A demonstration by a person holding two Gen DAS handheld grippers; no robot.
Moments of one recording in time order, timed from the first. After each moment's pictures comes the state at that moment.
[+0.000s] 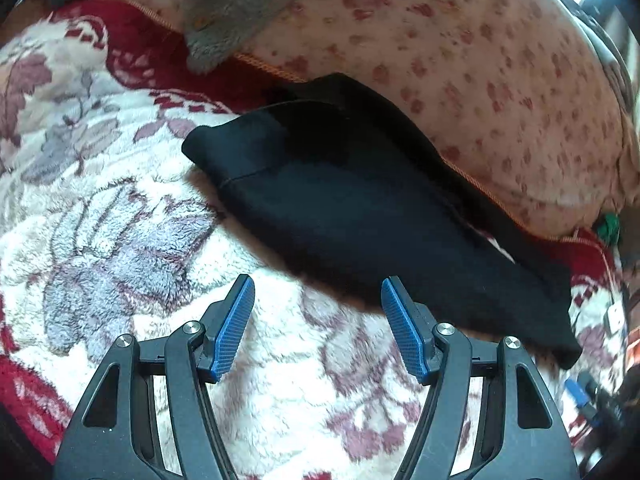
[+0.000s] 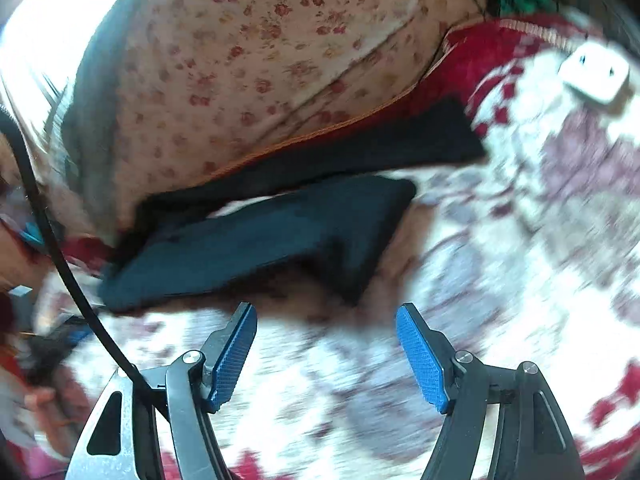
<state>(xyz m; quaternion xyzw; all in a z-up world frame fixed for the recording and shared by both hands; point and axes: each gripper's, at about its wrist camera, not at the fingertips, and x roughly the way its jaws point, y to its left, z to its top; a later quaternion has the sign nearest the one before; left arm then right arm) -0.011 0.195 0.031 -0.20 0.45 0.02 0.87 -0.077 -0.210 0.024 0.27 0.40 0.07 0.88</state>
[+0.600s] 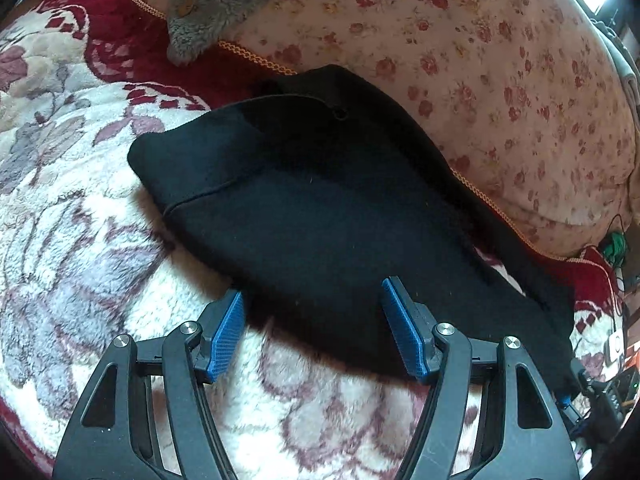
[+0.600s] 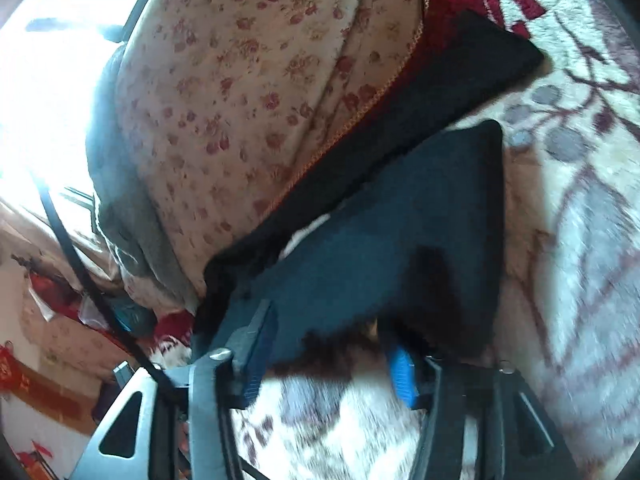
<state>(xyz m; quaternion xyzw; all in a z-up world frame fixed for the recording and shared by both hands) 0.035 0.184 0.018 -0.21 0.46 0.02 0.86 -0.005 -0.204 0.011 0.44 0.40 0.10 0.80</state>
